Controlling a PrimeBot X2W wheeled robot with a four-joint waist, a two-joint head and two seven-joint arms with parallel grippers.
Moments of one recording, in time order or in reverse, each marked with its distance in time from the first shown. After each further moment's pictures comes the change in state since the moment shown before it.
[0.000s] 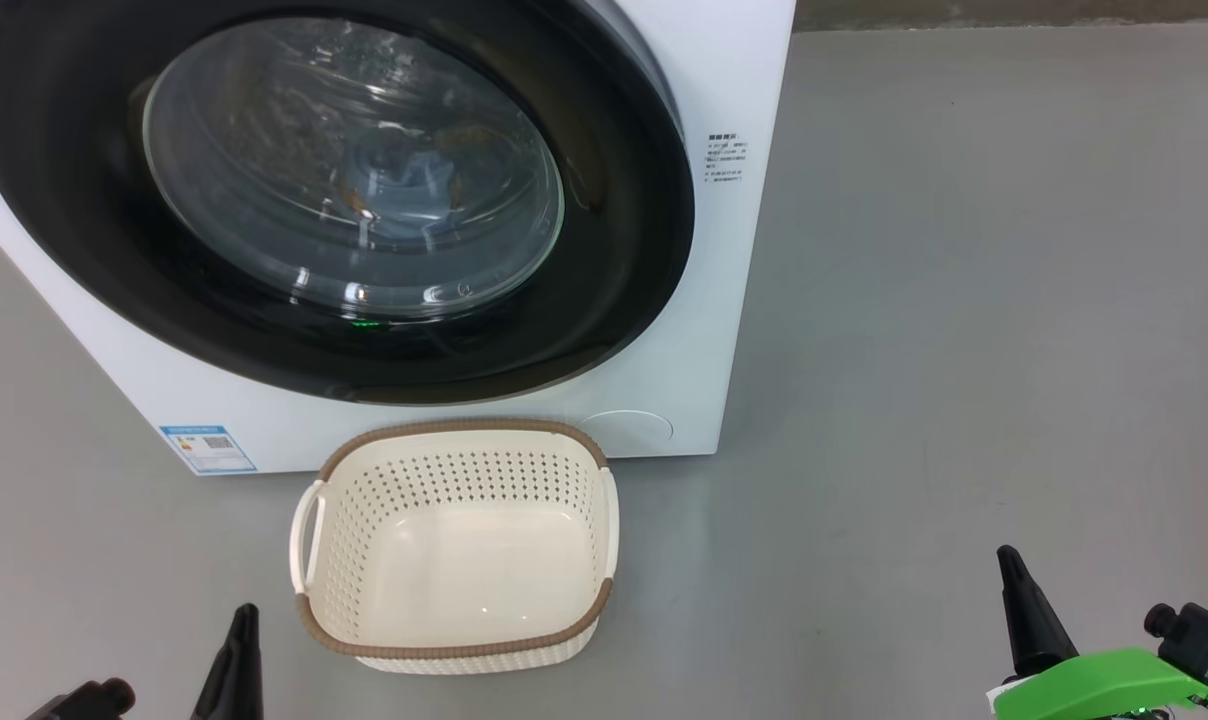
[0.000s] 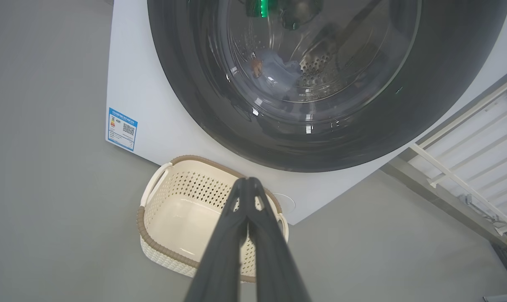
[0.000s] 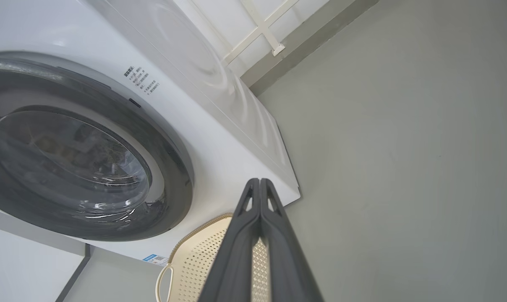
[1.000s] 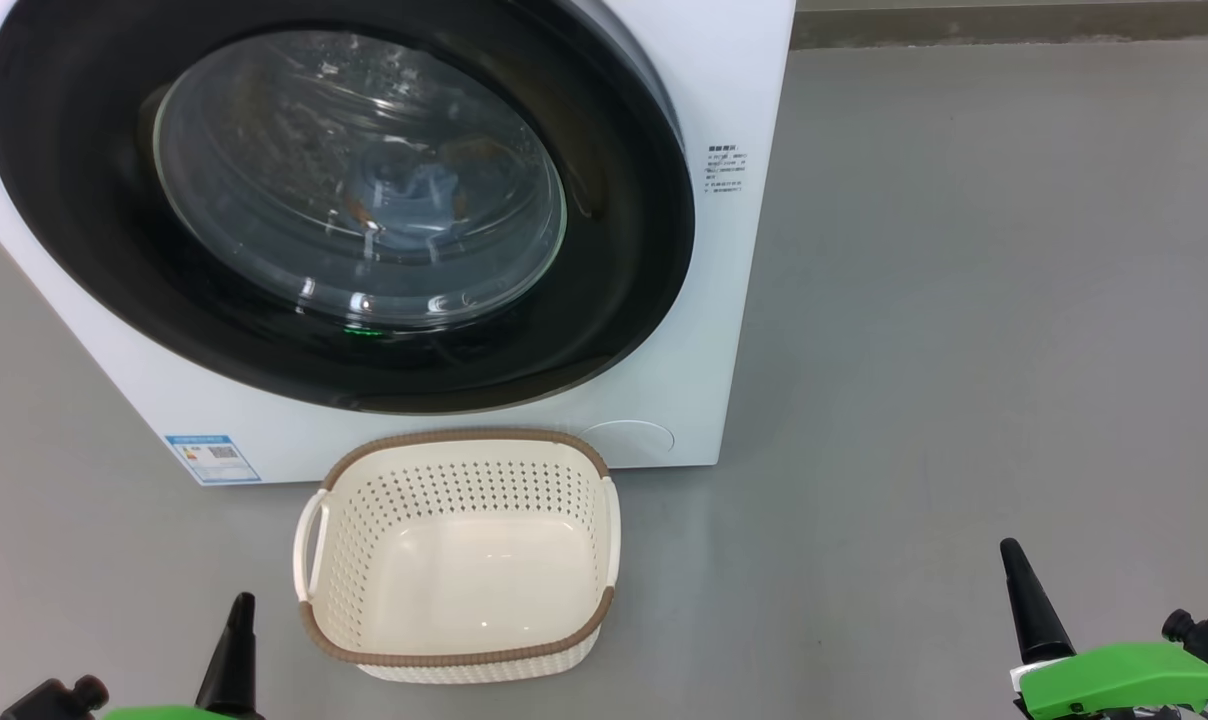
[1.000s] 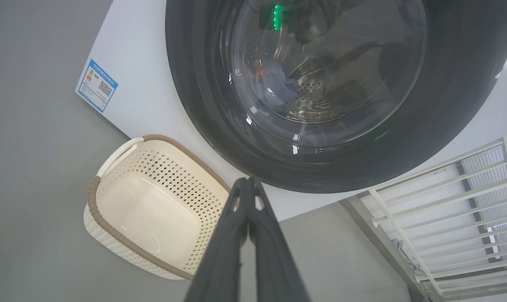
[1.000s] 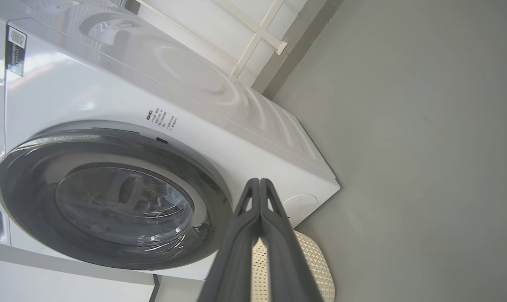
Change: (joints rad) left arm -0.035 -0.013 0.025 0.013 -0.310 0.000 0.079; right arm -0.003 0.016 -0.019 -0.029 0.289 0.000 0.084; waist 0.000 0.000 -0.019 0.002
